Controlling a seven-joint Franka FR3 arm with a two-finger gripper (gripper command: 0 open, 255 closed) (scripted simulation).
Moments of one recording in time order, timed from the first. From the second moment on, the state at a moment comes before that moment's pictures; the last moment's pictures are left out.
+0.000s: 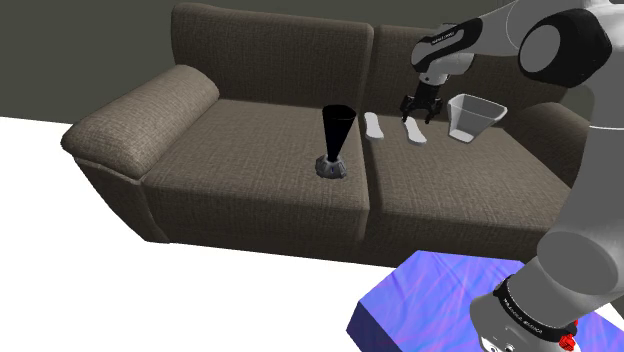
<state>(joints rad) -0.32 0.45 -0.28 -1.64 0.15 2.07 0.00</state>
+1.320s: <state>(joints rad) -0.33 0.49 -0.27 -1.66 0.17 2.13 0.00</state>
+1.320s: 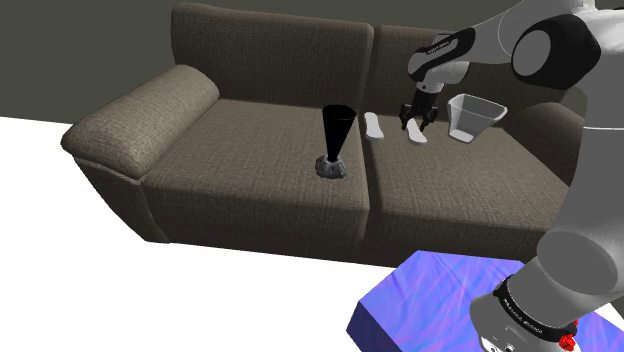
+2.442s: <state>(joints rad) -0.32 0.42 -0.28 -1.57 0.14 1.97 0.02</state>
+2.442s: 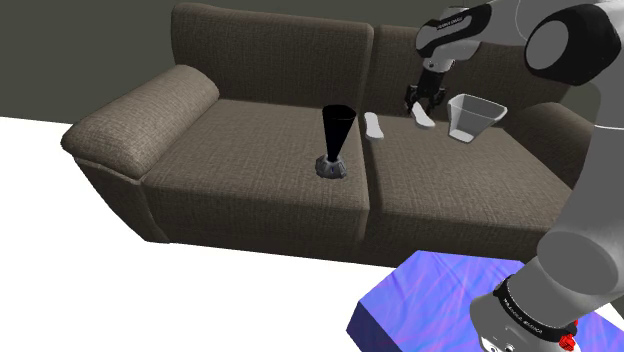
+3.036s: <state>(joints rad) -0.32 0.40 -0.29 -1.48 0.13 1.86 0.02</state>
